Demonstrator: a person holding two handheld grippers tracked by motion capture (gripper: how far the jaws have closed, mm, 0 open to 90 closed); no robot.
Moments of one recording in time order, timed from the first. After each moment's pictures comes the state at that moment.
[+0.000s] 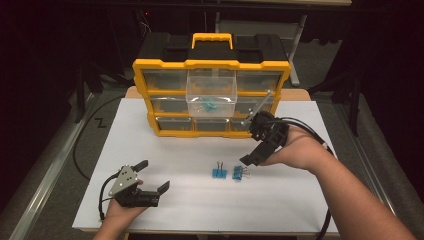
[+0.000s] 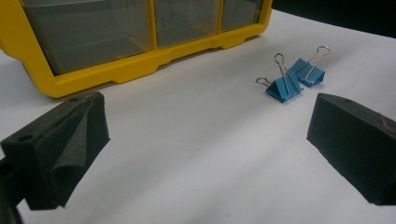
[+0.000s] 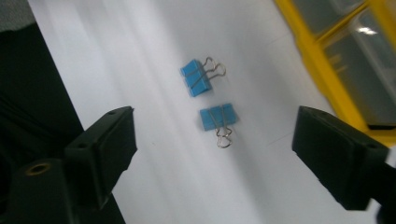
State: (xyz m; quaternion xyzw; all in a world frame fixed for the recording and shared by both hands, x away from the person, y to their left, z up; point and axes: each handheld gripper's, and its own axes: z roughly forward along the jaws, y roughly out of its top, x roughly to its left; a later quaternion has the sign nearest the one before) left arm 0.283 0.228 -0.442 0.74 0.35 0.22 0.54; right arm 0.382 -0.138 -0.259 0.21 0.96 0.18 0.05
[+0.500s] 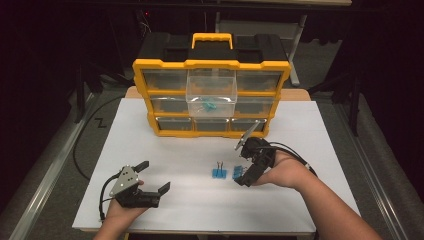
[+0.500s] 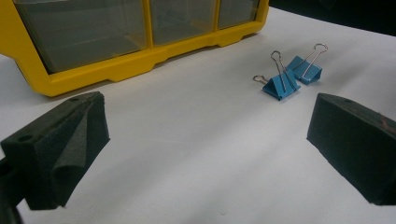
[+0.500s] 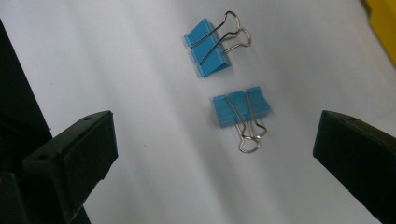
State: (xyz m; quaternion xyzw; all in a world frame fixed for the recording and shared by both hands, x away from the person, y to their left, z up) left arm 0.282 0.226 -0.442 0.74 0.34 0.22 0.53; right arm 0.381 -0.131 -0.341 0.21 0.96 0.17 0.03
